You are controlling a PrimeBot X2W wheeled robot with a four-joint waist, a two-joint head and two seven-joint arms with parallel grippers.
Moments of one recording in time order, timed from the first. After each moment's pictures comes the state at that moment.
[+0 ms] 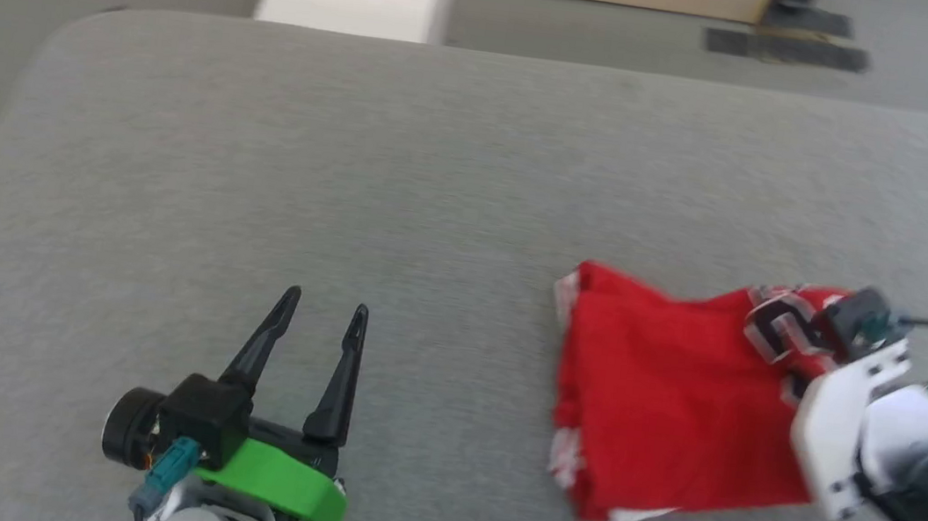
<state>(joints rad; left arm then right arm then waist) -0.04 0.05 -0.17 0.03 -0.14 -0.11 -0.26 -0.32 -0.51 0.33 0.12 0.30 0.13 0.67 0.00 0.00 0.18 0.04</state>
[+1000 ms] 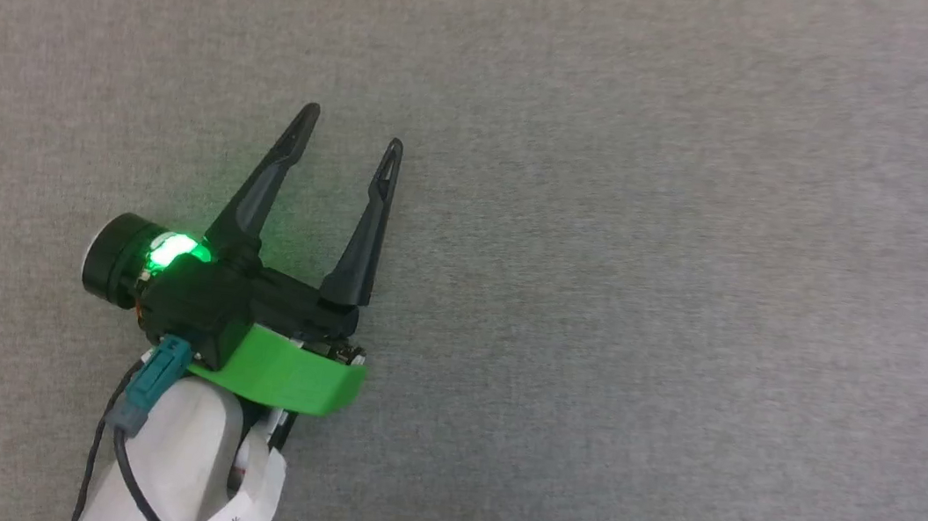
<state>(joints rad) -0.27 0.09 -0.22 -0.12 -0.08 -0.12 -0.26 -0.41 -1.01 0.06 0.47 0.17 0.13 0.36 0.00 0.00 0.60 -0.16</state>
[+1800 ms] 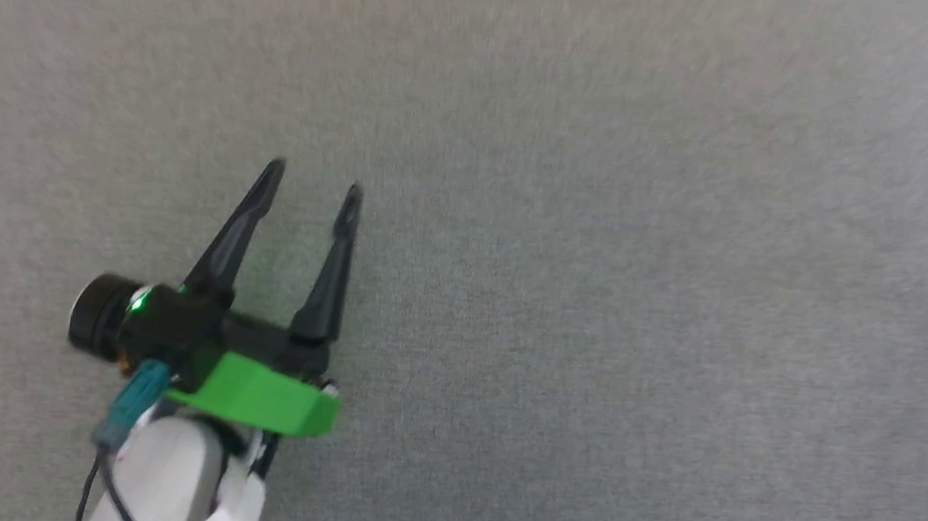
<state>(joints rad) -0.19 0.07 -0.15 -0.07 -0.10 -0.12 -0.26 -0.56 -0.80 -0.03 0.47 0.04 0.13 0.08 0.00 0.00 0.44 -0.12</state>
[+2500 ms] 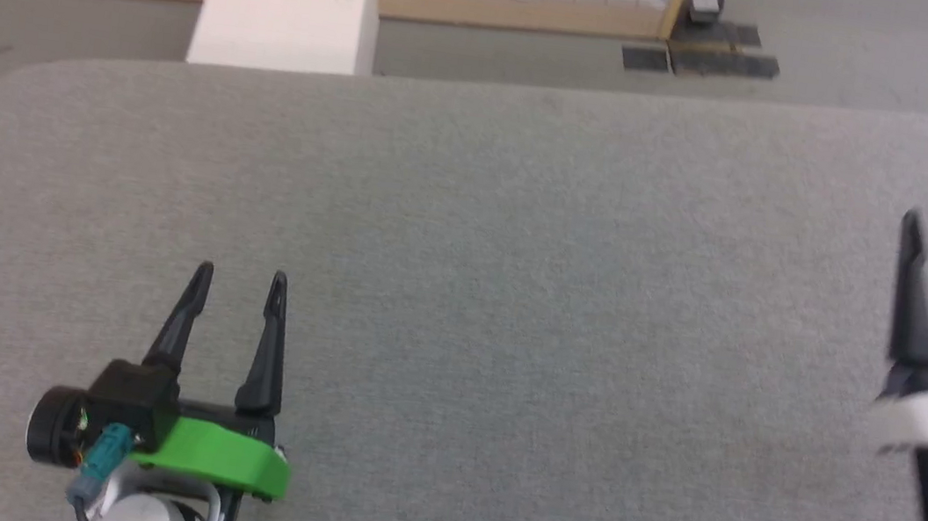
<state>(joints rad) -0.04 0.05 -0.05 0.00 -0.11 -0.07 -0.26 -0.26 -0.24 -0.10 0.11 0.13 0.13 -0.22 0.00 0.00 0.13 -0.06</state>
